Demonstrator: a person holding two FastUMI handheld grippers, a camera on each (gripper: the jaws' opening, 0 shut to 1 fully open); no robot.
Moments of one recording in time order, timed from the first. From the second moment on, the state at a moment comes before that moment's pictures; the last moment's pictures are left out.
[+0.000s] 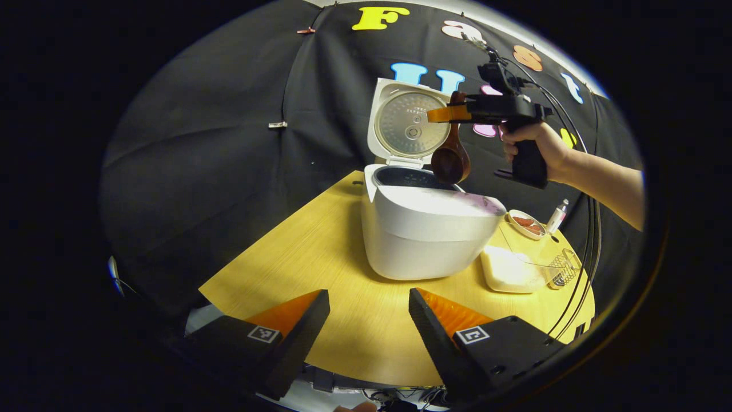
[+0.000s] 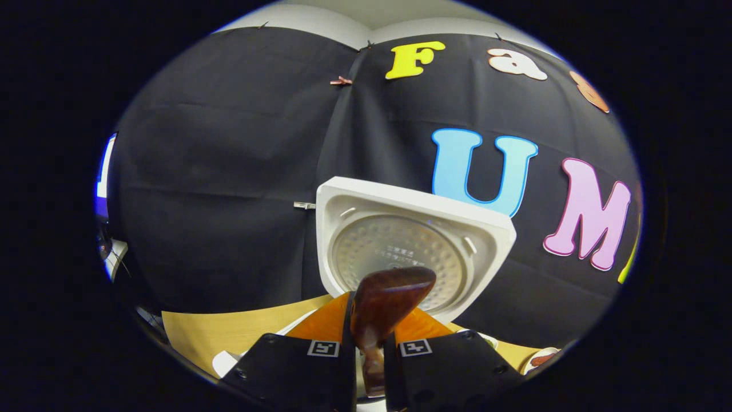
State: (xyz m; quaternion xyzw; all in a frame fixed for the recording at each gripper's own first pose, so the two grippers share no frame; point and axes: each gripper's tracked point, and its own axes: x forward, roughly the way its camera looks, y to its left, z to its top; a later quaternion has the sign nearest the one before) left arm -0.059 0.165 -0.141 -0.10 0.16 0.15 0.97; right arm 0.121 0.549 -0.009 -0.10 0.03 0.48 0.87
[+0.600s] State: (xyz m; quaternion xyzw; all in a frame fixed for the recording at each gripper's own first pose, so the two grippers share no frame) left arm -0.028 0.071 -0.120 -0.06 0.16 0.08 0.98; right arm 0.148 0.346 0.095 0.09 0.05 0.38 0.92
